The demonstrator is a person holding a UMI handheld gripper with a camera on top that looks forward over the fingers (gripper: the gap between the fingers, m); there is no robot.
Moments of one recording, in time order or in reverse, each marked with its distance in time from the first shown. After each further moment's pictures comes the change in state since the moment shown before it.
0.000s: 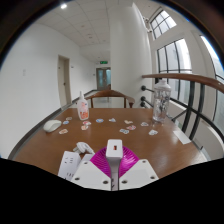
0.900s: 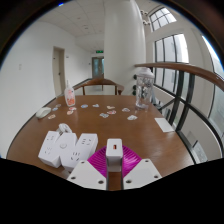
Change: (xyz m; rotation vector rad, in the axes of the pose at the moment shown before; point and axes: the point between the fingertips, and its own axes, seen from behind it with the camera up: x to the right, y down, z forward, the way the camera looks) arm 0.076 0.041 -0.040 -0.130 0.046 -0.005
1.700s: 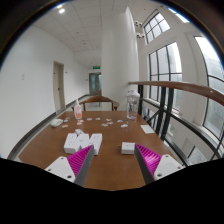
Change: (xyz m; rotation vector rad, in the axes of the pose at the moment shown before) arm -0.002 -0.005 -0.156 0.182 0.036 0.026
